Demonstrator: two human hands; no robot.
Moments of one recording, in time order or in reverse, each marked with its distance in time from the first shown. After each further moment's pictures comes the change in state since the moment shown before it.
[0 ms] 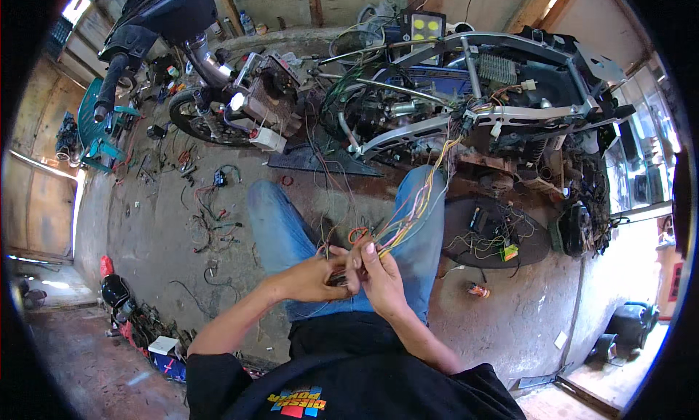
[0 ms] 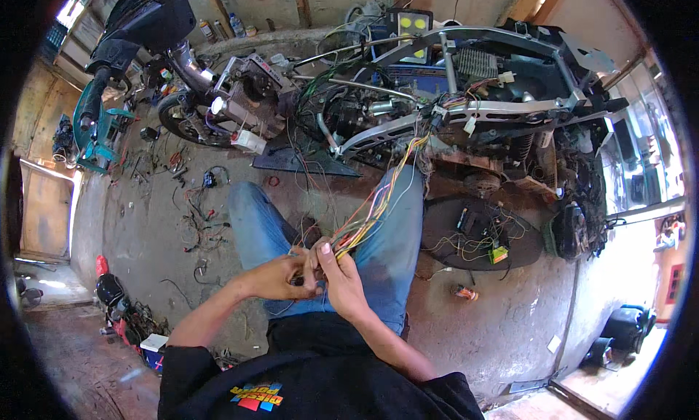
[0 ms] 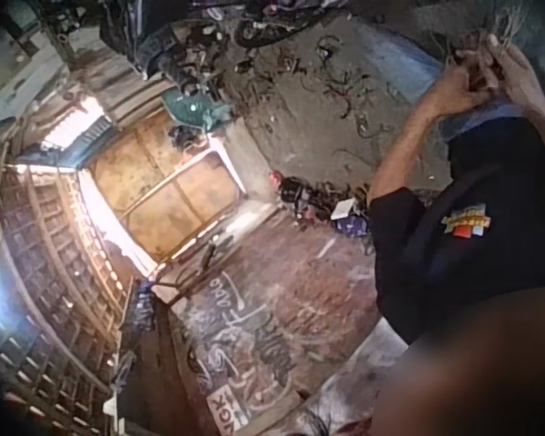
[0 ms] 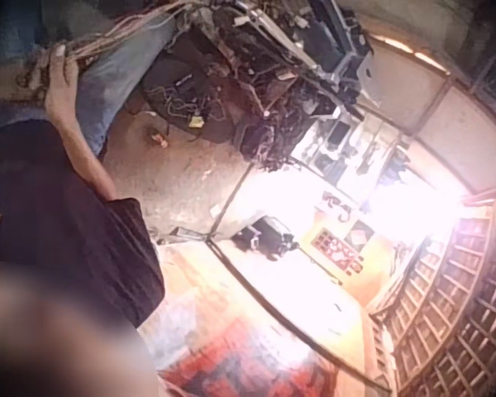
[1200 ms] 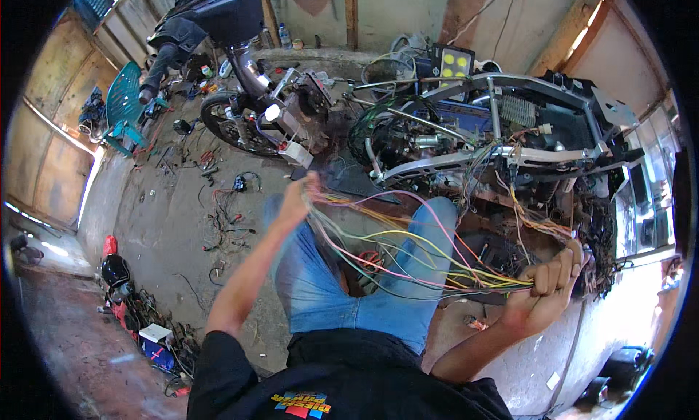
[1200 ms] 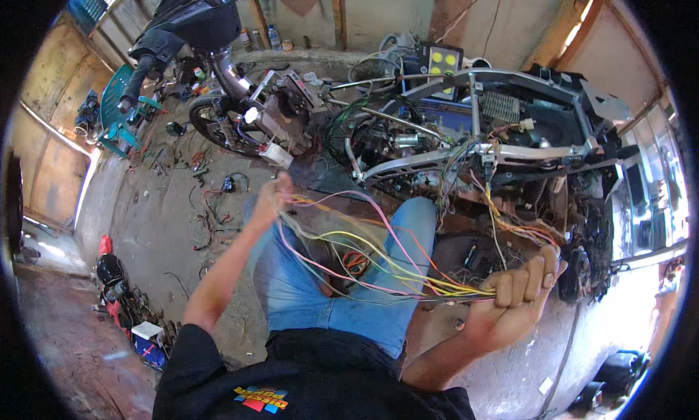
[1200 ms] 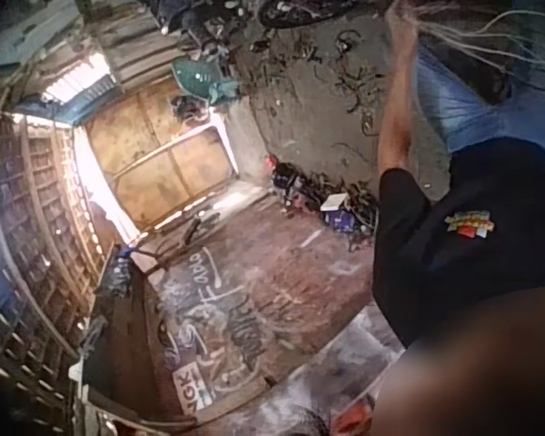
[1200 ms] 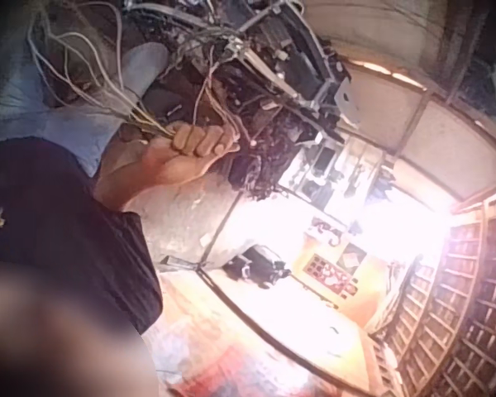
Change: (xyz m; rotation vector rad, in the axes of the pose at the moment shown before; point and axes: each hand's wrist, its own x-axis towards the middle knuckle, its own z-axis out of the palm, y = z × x) left_hand 0.050 -0.113 -0.095 -0.353 0.925 0.038; right_hand -0.040 -0.192 -0.060 0.620 -0.146 -0.796
